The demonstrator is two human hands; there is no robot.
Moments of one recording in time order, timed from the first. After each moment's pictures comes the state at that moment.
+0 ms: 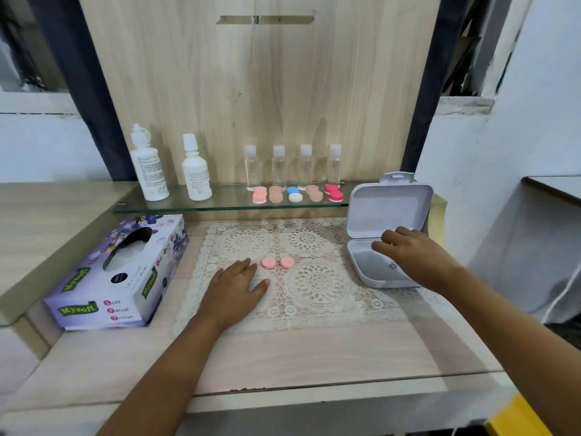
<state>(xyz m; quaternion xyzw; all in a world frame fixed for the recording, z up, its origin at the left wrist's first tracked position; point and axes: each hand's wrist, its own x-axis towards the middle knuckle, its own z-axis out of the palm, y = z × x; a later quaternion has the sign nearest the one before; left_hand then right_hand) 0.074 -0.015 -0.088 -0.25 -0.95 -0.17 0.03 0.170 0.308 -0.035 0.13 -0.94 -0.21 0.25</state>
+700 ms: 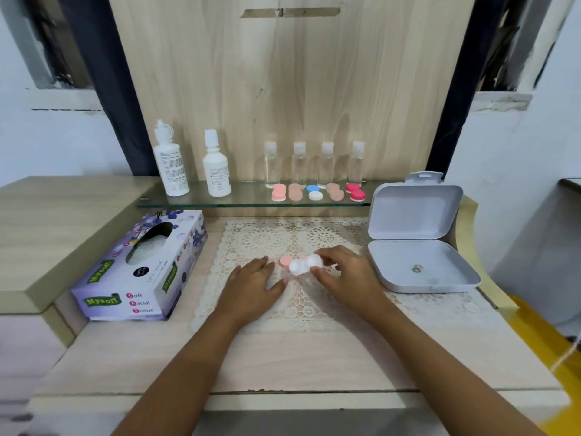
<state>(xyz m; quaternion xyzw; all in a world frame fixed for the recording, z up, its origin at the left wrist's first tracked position) 0.069 -0.016 -0.090 -0.25 -0.95 -0.17 0.03 0.135 0.170 -0.069 0.05 -0.90 0.32 0.28</state>
